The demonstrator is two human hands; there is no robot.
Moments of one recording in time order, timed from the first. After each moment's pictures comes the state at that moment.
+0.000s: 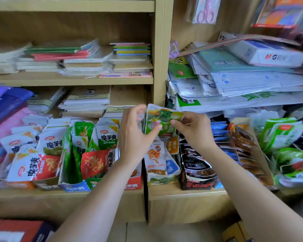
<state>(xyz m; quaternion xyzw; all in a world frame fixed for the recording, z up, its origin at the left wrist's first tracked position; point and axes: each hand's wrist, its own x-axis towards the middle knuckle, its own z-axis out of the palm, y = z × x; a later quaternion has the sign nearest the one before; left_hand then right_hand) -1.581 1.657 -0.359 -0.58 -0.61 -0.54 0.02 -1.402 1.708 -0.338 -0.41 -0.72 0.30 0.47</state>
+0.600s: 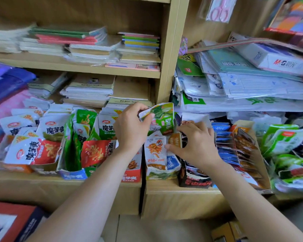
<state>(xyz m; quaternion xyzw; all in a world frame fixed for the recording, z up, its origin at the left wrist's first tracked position) -1.594 1.665 -0.362 -0.52 -0.66 -0.54 0.04 -1.394 1.682 -0.364 -0.51 -0.83 0.01 0.23</state>
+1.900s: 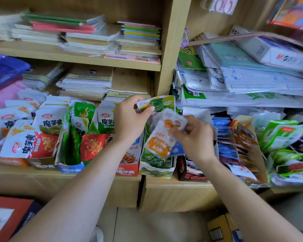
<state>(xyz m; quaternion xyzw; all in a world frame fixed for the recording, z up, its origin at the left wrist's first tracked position) -1.606 1.668 -0.359 -0.54 -0.60 -0.59 -0.07 -1.415 1.665 -0.356 -0.49 -0.70 0.28 0.44</state>
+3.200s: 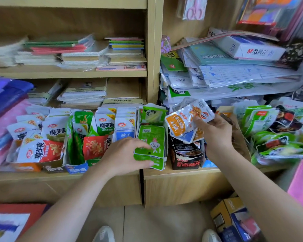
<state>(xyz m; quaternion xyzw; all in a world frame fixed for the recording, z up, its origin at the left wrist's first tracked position) -1.604 1.572 -0.367 -0.75 -0.62 -0.16 -0.14 -1.348 1.642 -0.335 -0.48 -0.41 0.48 0.61</state>
